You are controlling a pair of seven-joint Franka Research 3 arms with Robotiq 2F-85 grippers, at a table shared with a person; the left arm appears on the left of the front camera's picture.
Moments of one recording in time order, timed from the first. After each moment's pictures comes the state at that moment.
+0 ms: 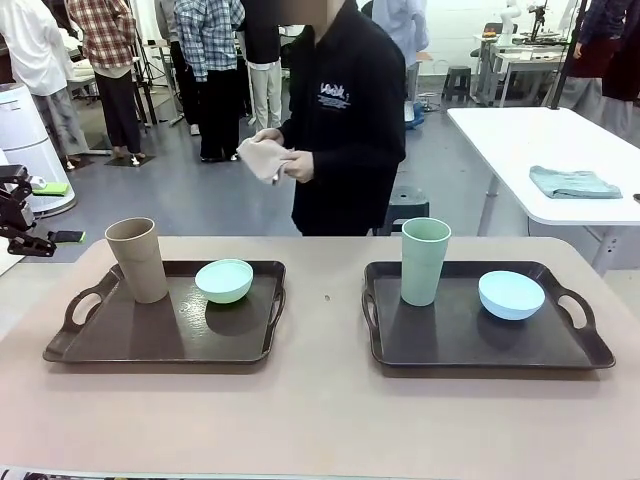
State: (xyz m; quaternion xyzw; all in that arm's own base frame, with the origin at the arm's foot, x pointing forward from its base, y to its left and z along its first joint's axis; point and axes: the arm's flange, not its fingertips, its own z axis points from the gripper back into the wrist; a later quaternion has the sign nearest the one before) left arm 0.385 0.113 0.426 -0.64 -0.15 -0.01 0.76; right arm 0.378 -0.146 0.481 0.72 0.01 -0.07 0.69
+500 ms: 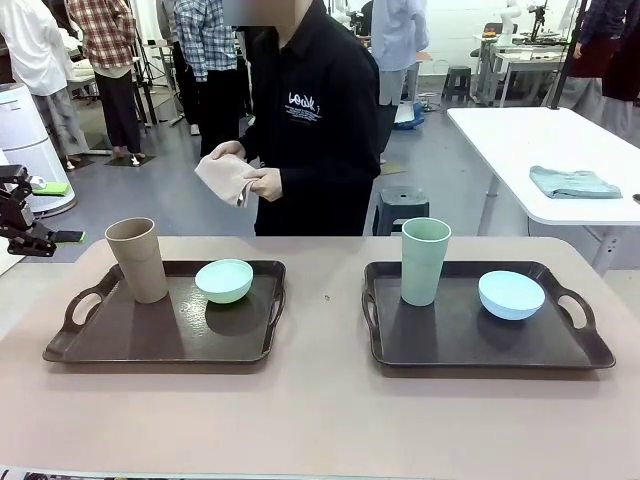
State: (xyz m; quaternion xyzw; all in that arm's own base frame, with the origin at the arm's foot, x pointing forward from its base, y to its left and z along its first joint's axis) left arm 0.385 0.113 0.426 -0.64 -0.15 -0.01 0.76; right arm 0.377 -0.146 0.480 0.72 0.01 -0.07 0.69
